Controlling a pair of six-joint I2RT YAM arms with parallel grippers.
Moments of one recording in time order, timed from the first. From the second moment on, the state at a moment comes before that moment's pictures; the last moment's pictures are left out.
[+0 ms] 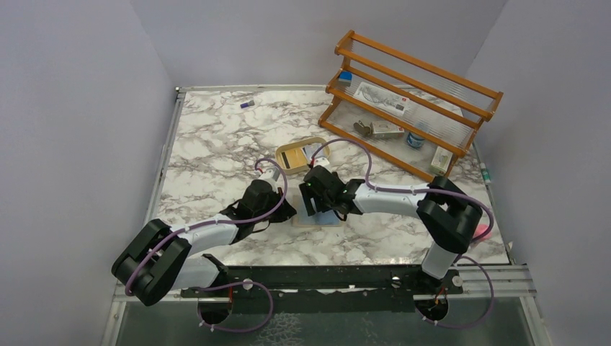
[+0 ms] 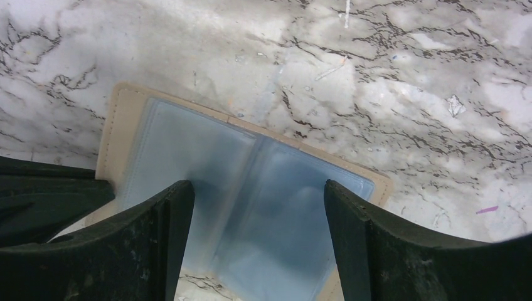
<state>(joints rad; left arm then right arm) -0.64 1.25 0.33 0.29 0.15 -0.71 0.97 1.74 1.00 -0.21 0.29 0.47</state>
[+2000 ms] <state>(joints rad) -0.66 1.23 0.30 0.28 0.11 -0.74 1.03 1.93 1.27 -0.37 0.37 0.68</state>
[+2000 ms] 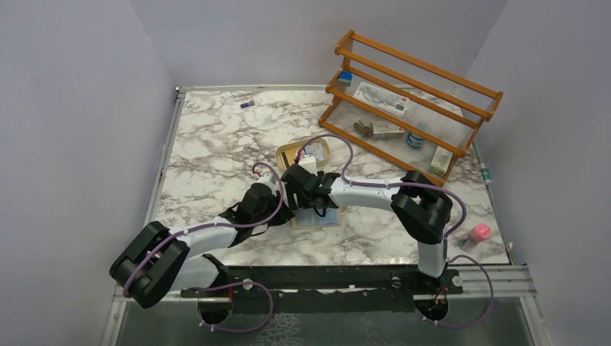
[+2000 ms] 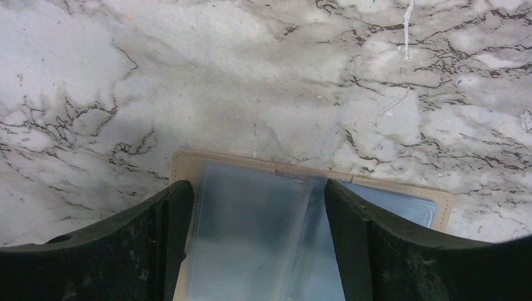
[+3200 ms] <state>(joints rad) -0.67 1.21 0.30 0.27 0.10 -0.76 1.05 1.55 0.94 -0.43 0.50 0.69</state>
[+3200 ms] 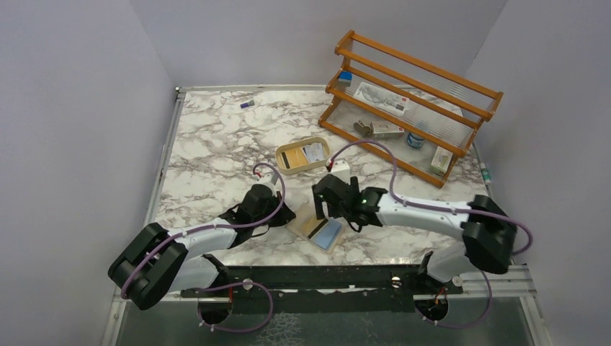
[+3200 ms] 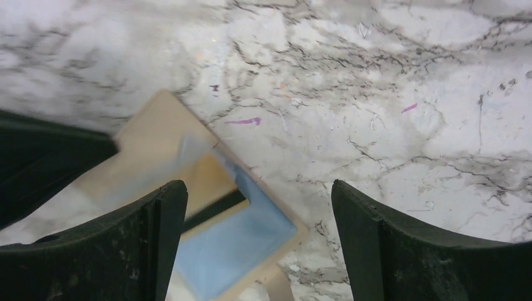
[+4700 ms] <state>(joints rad) -0.71 1.16 0.17 0.38 -0.12 -1.04 0.98 1.41 0.40 0.62 -0.09 0.96</state>
